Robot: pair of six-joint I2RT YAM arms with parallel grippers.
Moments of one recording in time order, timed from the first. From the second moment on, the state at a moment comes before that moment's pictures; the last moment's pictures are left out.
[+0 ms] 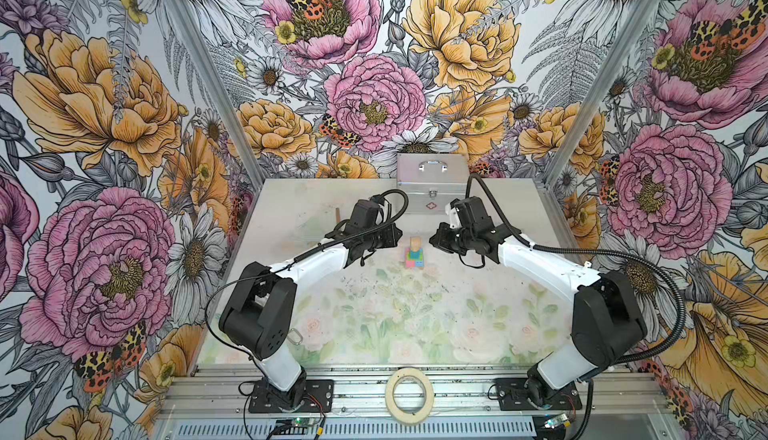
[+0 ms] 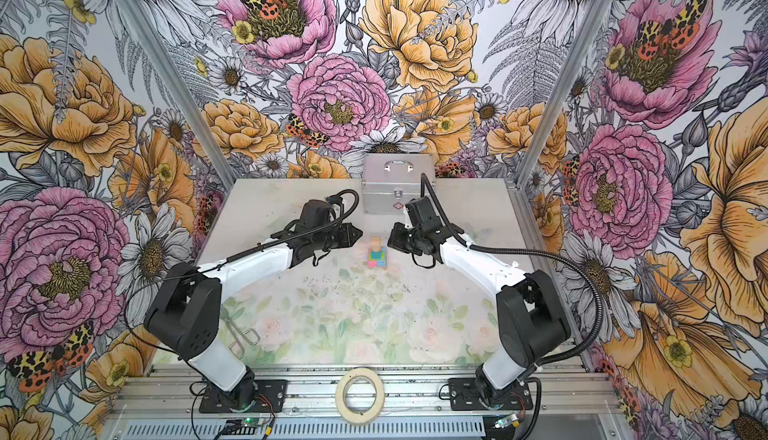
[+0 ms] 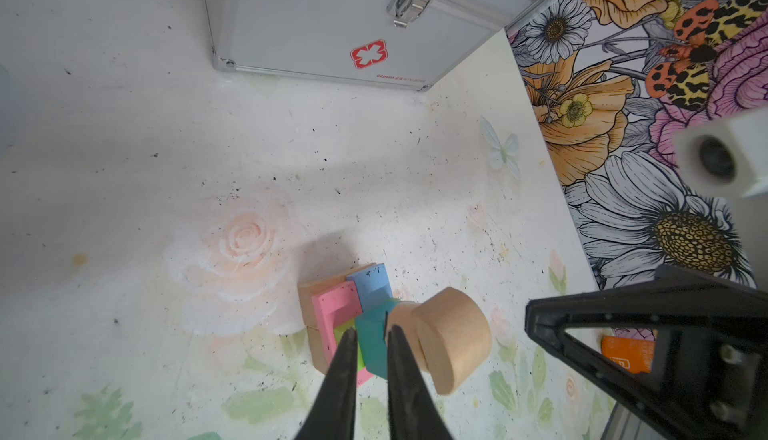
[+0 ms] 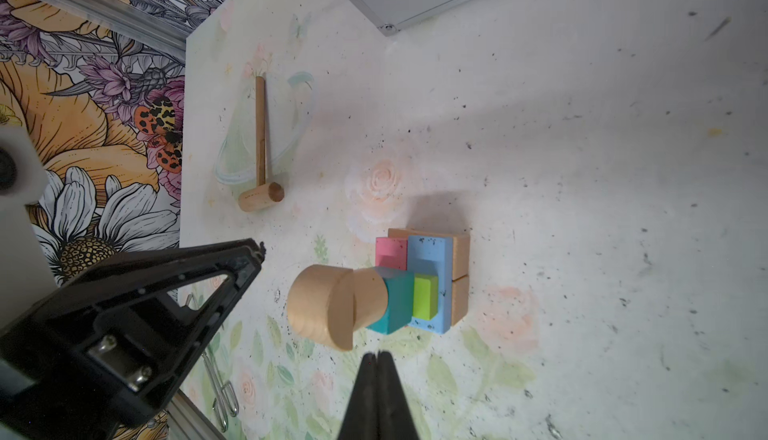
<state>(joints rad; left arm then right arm) -0.52 1.66 1.11 -0.08 0.26 -0.53 0.47 1.60 1.16 -0.39 -0.31 0.71</state>
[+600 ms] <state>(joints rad) -0.53 1.70 1.11 -0.08 0.29 -0.53 0.49 1.64 1.16 -0.36 -0.33 0.72</state>
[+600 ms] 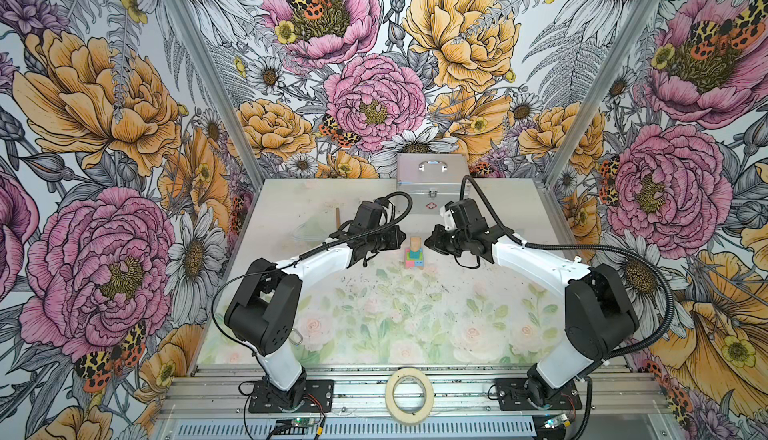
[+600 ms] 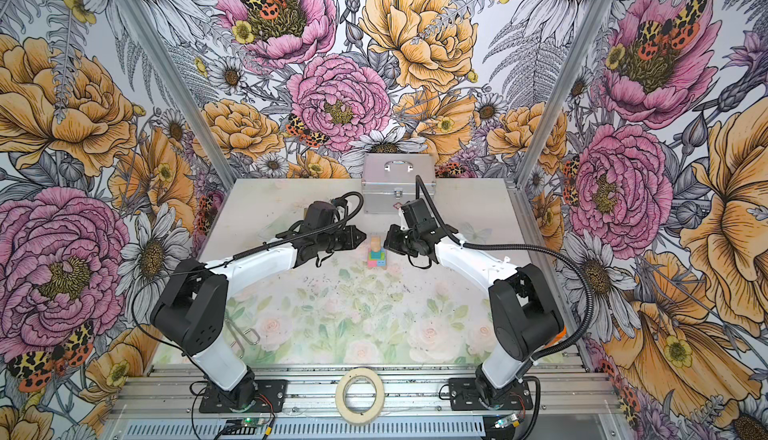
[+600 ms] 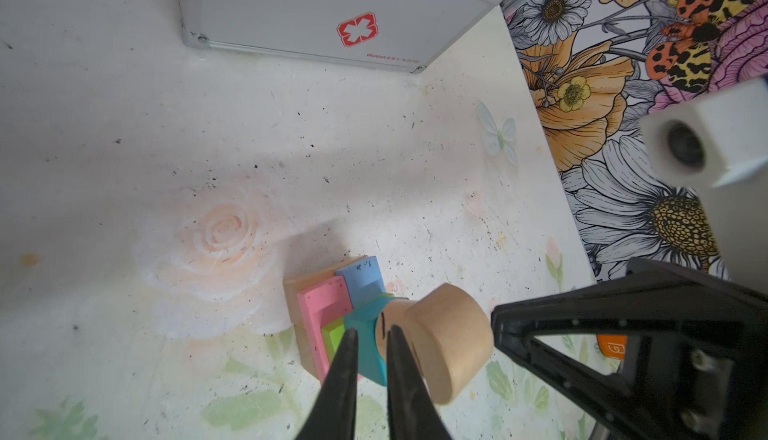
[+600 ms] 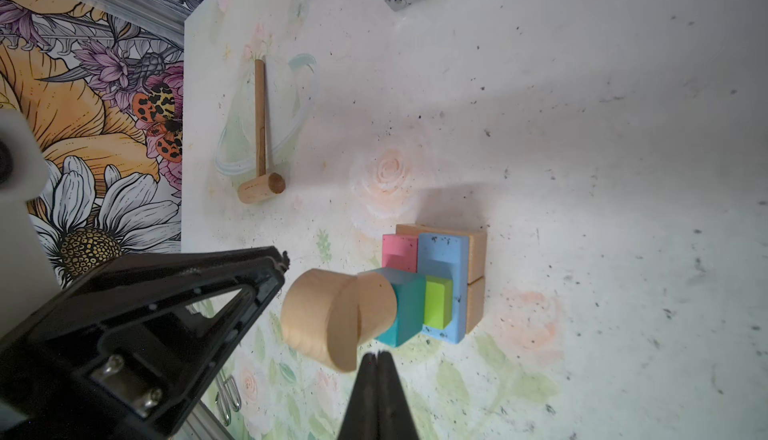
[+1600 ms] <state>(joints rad) -0.55 1.71 1.13 -0.07 0.31 -0.53 0.49 1.66 1.16 -0.35 -0.34 0.73</state>
